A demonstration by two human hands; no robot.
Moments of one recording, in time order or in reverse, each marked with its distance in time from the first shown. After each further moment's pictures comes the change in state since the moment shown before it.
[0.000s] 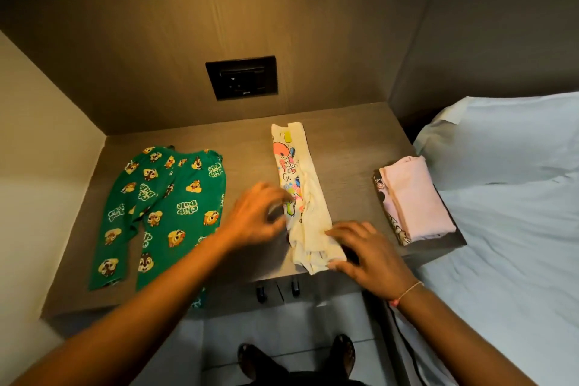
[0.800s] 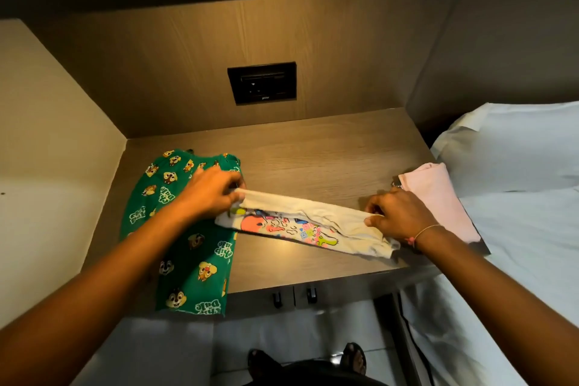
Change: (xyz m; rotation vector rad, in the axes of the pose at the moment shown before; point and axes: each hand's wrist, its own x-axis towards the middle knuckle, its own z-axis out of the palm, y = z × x) left_hand -0.012 -0.066 -0.098 0.228 -0.118 -0.283; right_hand 0.080 0.032 -0.045 -0.244 -0.149 0.264
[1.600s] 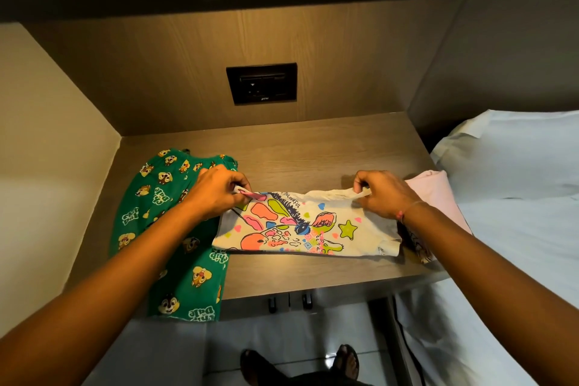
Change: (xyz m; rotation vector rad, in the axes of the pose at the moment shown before) left_hand 0.018 0.004 0.013 -0.191 0.107 -0.031; right_hand 0.050 -0.007 -0.021 0.240 -0.007 -0.038
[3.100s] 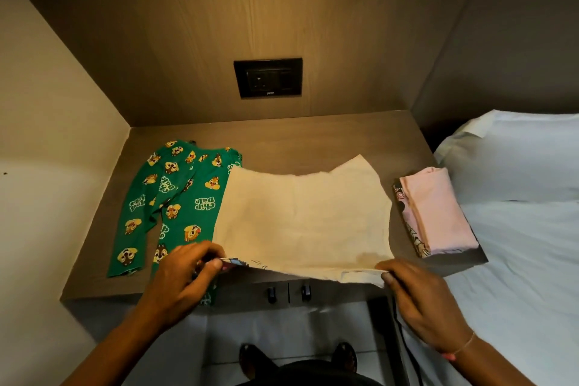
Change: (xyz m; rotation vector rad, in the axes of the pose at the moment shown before) left_hand -0.180 0.004 0.031 -0.275 0.198 0.092; right_hand -0.186 -0.008 0.056 0.126 0.271 -0.232
